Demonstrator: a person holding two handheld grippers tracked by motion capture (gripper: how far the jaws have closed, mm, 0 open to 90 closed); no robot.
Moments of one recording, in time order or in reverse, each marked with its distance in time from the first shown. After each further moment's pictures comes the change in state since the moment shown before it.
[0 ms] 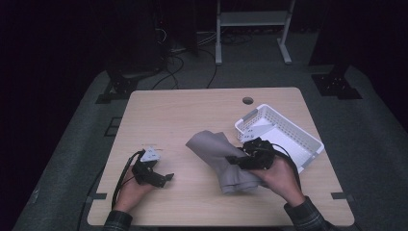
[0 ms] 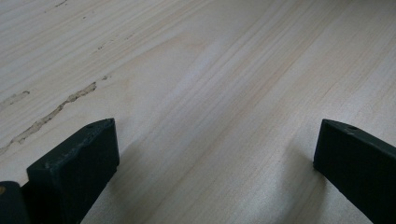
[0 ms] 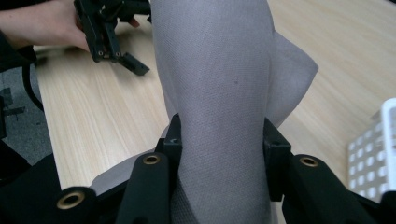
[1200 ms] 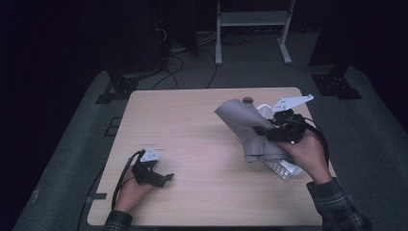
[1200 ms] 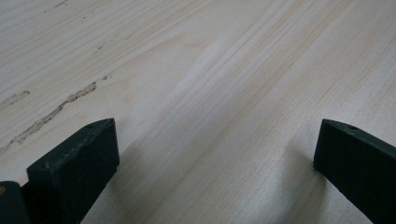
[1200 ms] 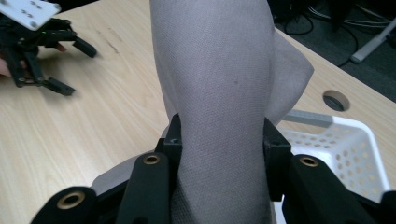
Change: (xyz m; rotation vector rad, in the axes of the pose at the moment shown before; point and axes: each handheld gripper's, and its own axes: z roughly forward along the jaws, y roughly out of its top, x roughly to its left) left arm 0.000 0.000 0.000 -0.003 0.002 0.001; right arm -0.062 0.016 -0.067 -0.034 -0.200 0.034
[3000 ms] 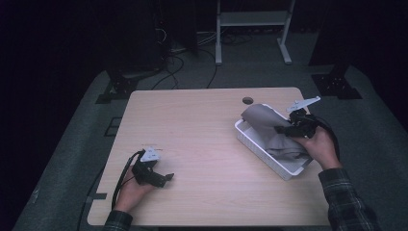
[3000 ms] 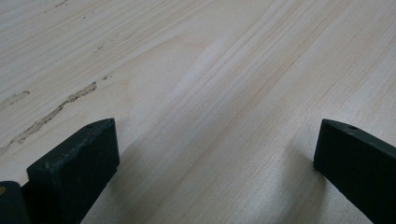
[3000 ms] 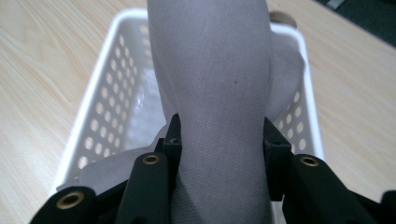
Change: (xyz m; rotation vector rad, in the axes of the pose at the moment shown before) left arm 0.000 0.000 0.000 0.003 -0.001 0.000; right arm -0.097 -0.068 0.044 0.143 -0.082 0.056
